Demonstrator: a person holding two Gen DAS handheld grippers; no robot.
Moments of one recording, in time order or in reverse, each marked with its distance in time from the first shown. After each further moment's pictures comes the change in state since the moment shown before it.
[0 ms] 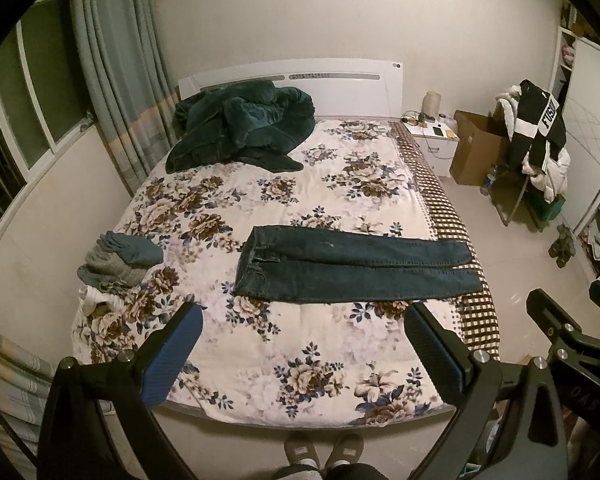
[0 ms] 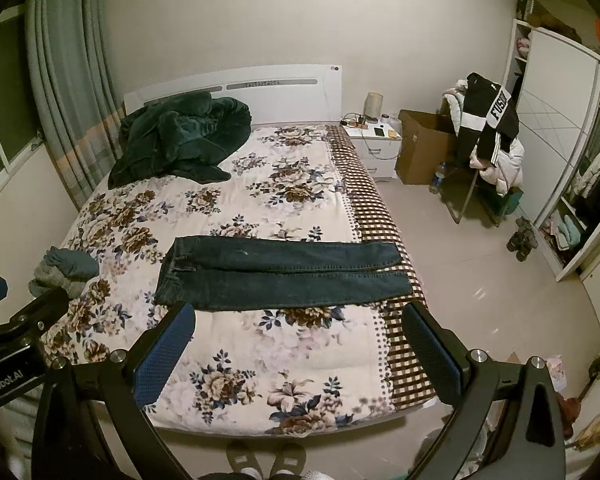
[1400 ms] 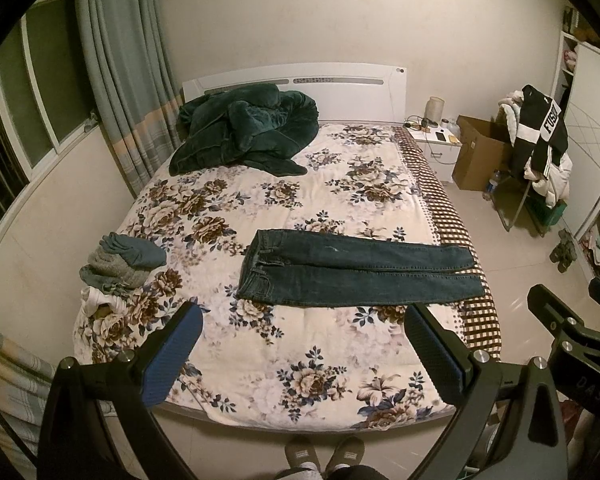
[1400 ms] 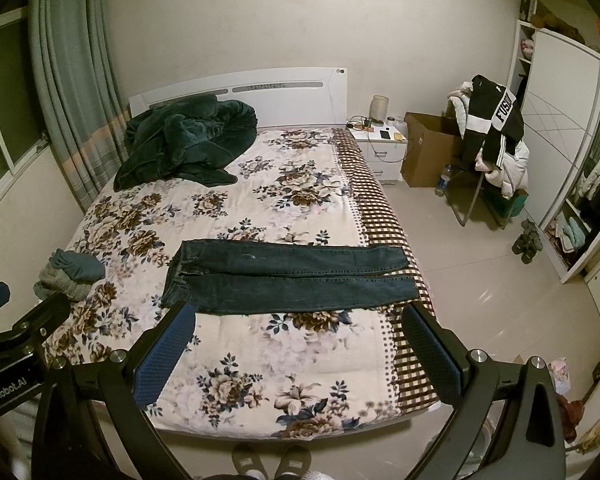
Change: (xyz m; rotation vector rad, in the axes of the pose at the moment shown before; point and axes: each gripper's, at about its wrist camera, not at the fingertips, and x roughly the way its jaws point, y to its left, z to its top) left arm 0.000 0.004 -0.001 0.000 -0.013 0.003; right arm -0.017 0.016 0.023 0.002 -0.009 0.016
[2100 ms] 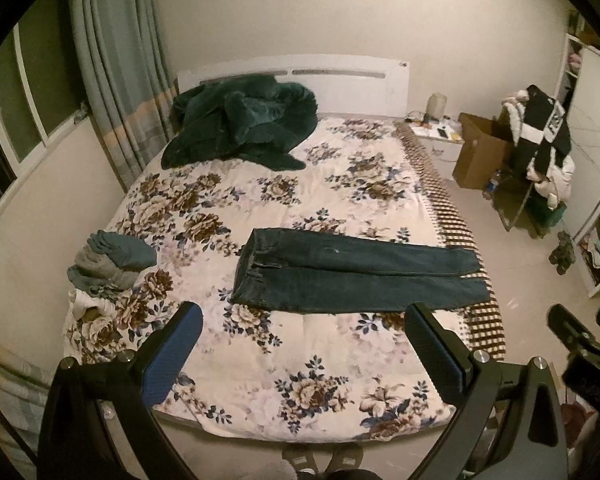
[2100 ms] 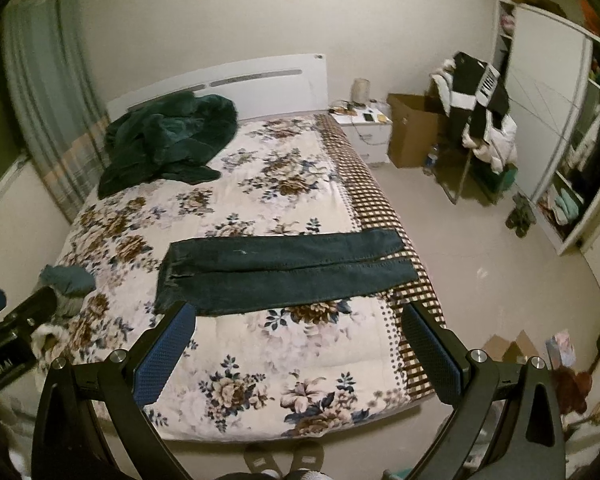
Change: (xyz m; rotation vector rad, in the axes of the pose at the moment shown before) left arm 0.064 0.003 0.035 -0.015 0.037 -0.001; right arm 0.060 -0.001 -0.004 0.104 0.055 -0.063
